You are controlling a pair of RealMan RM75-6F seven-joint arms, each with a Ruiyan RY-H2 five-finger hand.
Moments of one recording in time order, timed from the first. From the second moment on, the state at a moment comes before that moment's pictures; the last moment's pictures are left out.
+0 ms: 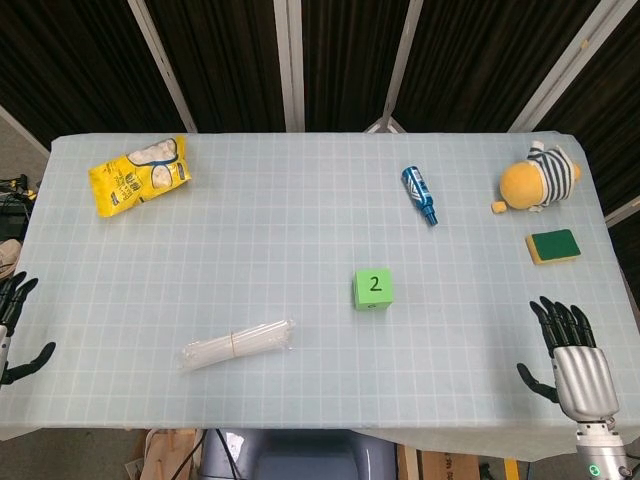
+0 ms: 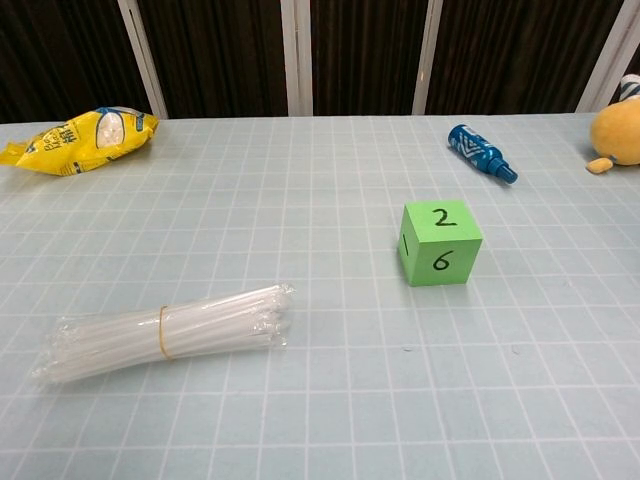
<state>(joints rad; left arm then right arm) -0.05 -1.06 -0.04 -1.66 1.51 1.52 -0.05 0.06 -1.18 -0.02 -1.64 -1.55 1.56 -0.06</state>
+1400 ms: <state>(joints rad) -0.06 -1.05 -0.05 -1.66 1.47 1.49 -0.05 0.88 -1.25 0.20 -1.86 -0.49 0.92 -0.79</state>
